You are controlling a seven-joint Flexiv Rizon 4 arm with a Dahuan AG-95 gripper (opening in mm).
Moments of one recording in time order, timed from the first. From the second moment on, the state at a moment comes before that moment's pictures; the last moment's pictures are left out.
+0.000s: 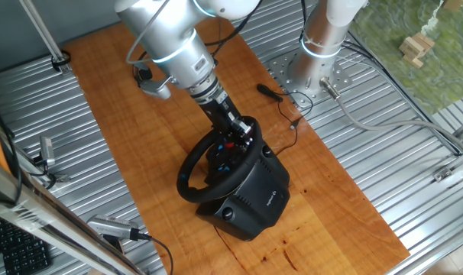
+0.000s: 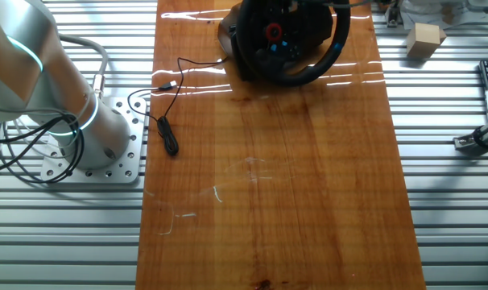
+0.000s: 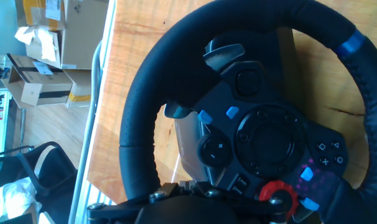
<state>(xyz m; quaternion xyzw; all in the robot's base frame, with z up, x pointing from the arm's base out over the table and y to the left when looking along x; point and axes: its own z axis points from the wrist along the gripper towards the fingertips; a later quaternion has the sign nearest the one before) 0.407 0.241 0.217 0.19 -0.93 -0.30 0.10</state>
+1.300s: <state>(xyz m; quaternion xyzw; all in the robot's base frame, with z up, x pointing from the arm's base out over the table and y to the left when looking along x) 0.401 0.228 0.211 0.21 -0.92 -0.31 0.10</state>
